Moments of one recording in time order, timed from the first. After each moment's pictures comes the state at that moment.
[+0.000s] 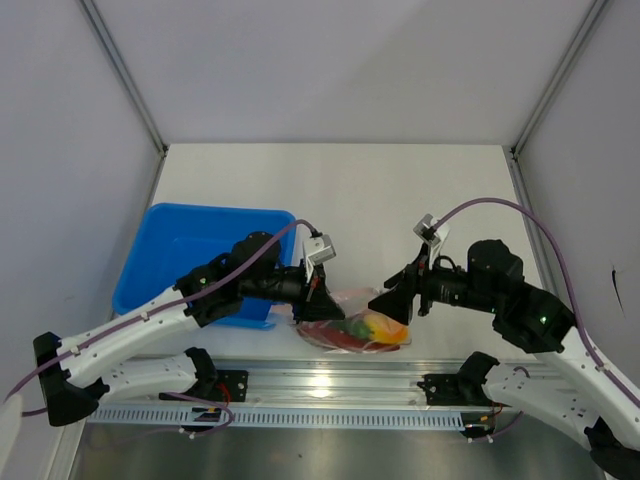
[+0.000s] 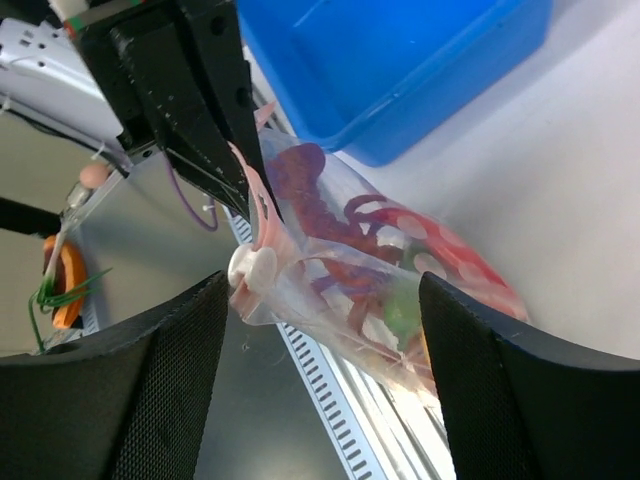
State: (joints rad) left arm -1.00 0.99 0.94 -0.36 0.53 -0.32; right arm 0.82 0.71 1.03 -0.63 -0.36 0.41
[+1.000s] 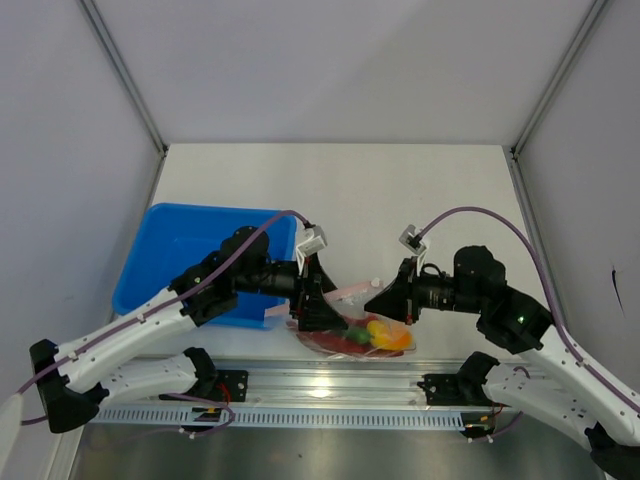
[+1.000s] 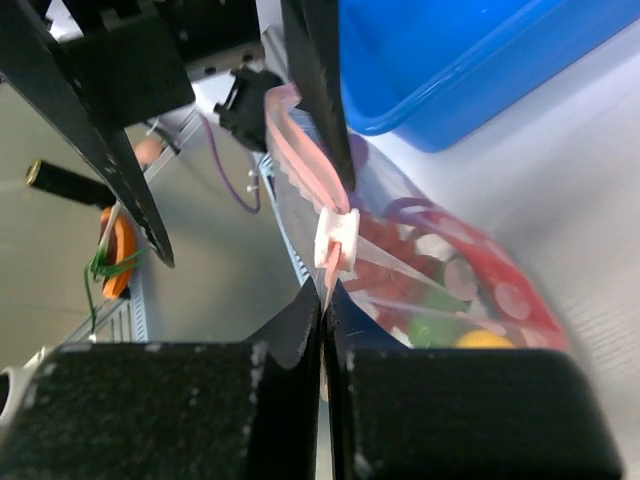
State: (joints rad) left arm -0.93 0.98 0.93 -0.25 0.67 -0.42; right arm 0.82 0.68 0.85 -0.44 -0.50 0.49
